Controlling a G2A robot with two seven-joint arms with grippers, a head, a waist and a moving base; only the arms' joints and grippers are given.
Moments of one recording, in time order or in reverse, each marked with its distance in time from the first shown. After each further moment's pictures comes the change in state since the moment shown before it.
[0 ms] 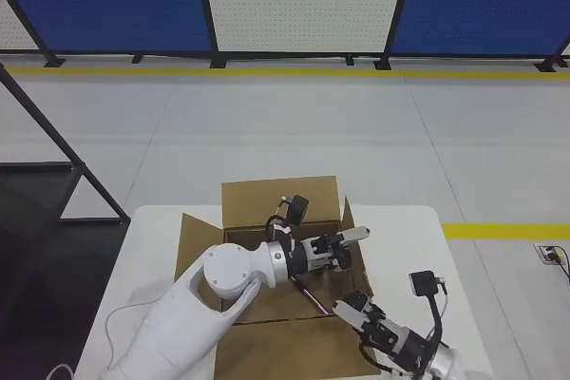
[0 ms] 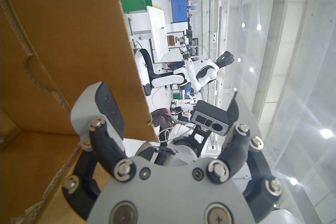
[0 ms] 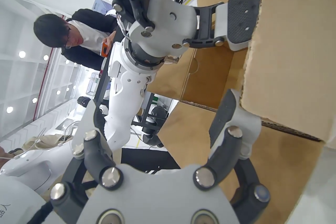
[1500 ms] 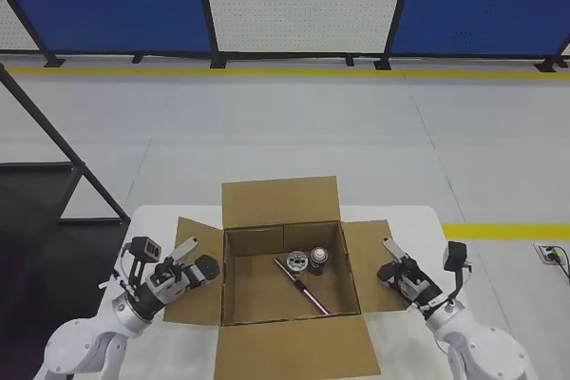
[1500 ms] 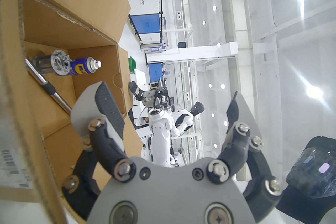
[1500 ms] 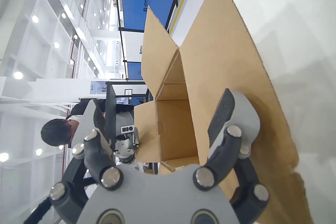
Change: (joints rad) left arm 0.683 0.164 -0.797 -0.290 -0.061 -0.140 -0.156; right arm 0.211 0.021 0.063 0.373 0.226 0.208 -0.232
